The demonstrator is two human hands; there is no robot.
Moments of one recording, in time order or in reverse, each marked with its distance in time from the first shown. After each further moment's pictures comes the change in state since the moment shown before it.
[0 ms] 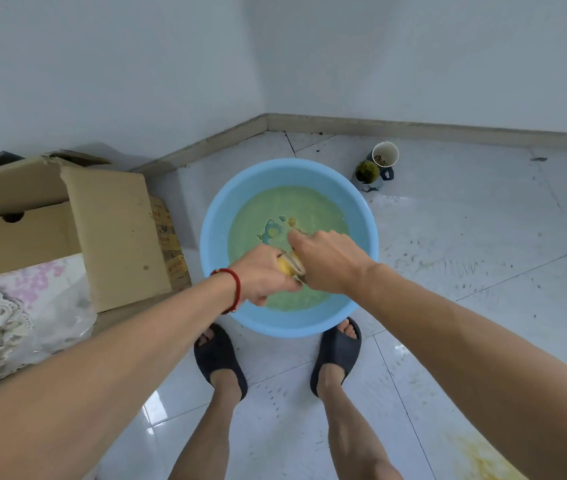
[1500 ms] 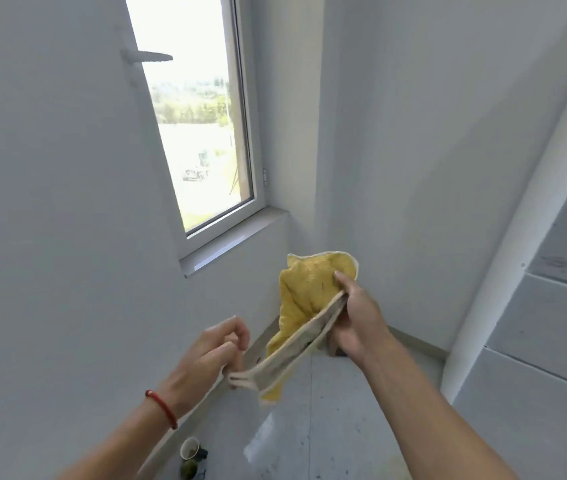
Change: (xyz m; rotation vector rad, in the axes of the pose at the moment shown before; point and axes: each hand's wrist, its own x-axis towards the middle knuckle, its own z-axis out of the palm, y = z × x) left_hand -0.505 0.329 0.133 0.509 -0.387 1.295; right_hand -0.624 -0.161 -0.297 2.115 1.908 0.285
